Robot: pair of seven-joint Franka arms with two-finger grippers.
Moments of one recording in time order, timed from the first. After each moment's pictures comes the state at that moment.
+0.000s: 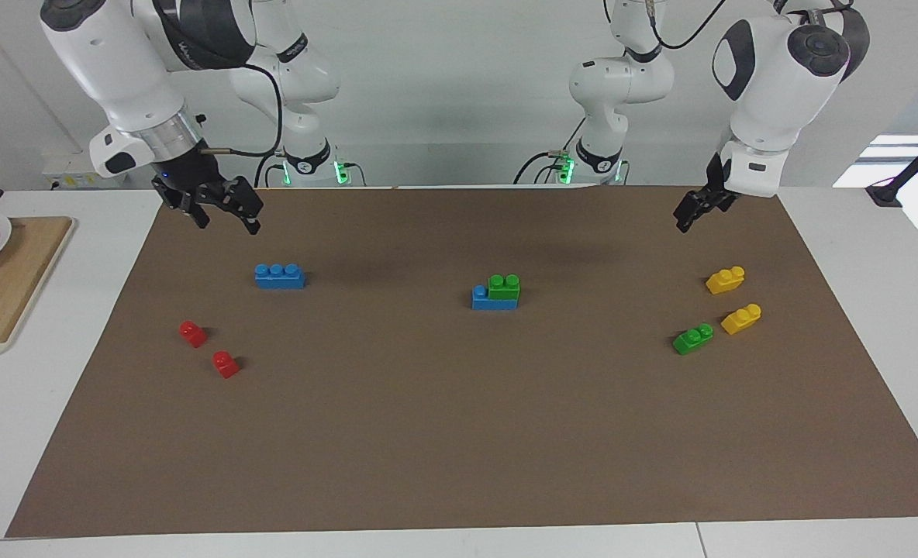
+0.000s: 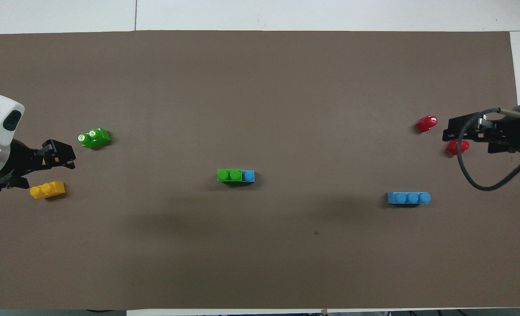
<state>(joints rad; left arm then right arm) 0.01 -0.14 -0.08 -1.92 0.05 1.69 -0.42 0.02 -0.11 -0.04 -1.79 0.08 1.69 0.21</state>
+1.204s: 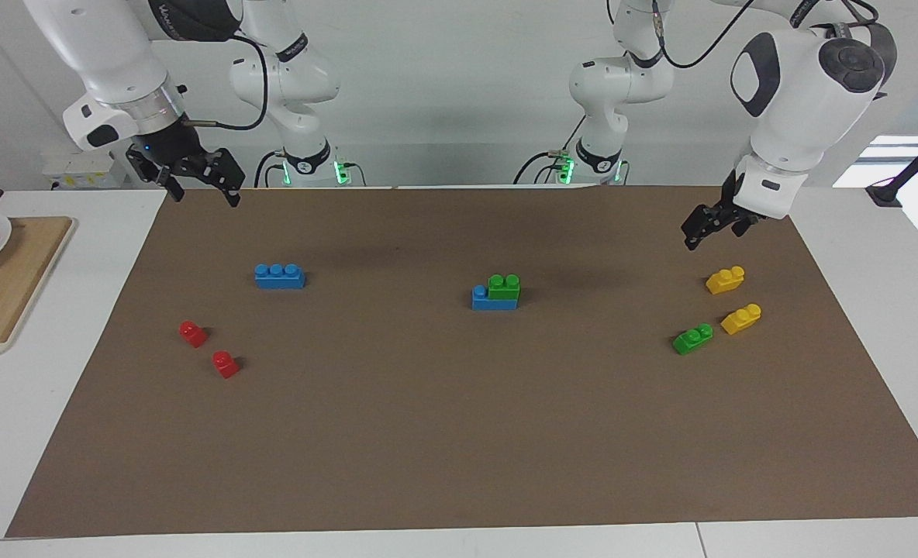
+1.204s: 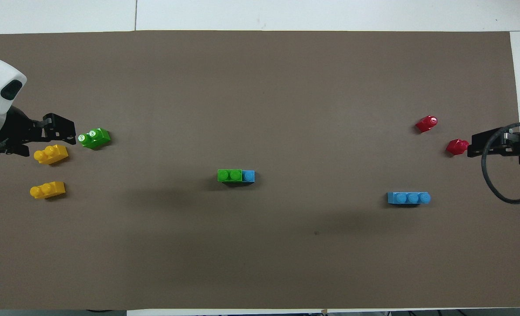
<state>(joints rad) 0.01 0.02 -0.08 -1.72 0.03 1.66 -0.26 0.02 -0.11 -0.04 -1.72 0.01 1.56 0.15</state>
